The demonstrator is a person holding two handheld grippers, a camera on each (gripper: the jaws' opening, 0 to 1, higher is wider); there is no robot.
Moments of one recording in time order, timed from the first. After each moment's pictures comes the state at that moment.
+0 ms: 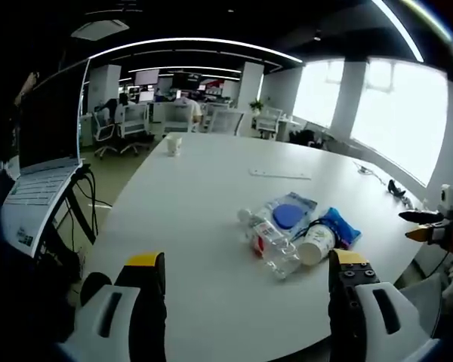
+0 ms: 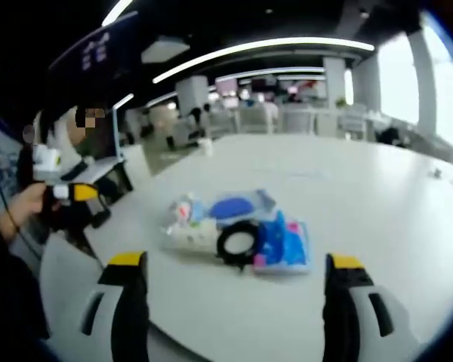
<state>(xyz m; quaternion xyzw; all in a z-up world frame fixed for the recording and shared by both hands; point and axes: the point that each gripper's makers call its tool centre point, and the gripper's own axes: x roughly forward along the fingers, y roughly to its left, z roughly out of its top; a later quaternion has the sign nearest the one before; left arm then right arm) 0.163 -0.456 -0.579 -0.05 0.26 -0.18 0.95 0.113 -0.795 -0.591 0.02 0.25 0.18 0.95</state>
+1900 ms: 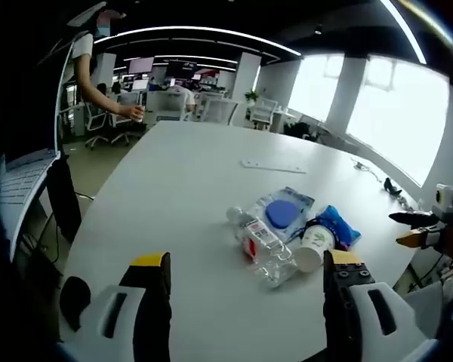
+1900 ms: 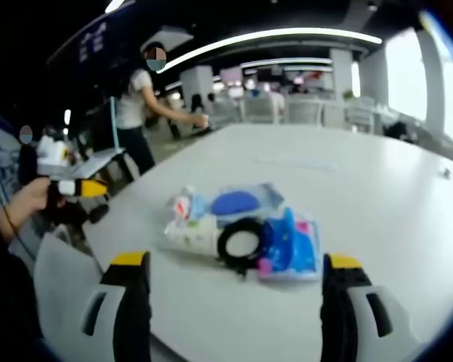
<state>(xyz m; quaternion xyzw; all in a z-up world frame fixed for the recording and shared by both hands) 0.195 -0.481 -0.601 -0.06 0.28 -0.20 0.93 0.145 -0.779 -0.608 0.02 0.28 0.20 0.94</state>
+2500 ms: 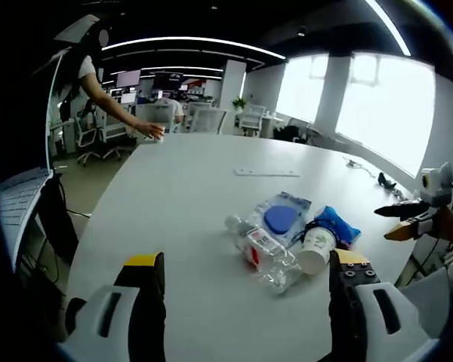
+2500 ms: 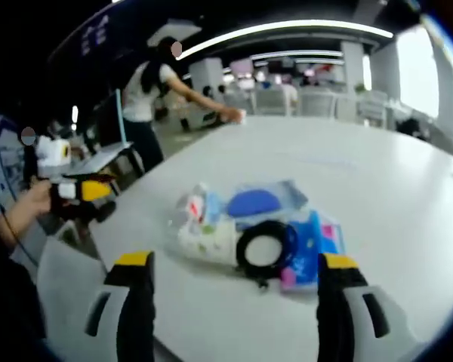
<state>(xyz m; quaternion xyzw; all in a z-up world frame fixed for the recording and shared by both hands) 0.203 -0.481 -0.597 -0.04 0.26 -0.24 0.94 0.165 -0.738 -0.619 0.03 0.31 0.24 0.92</state>
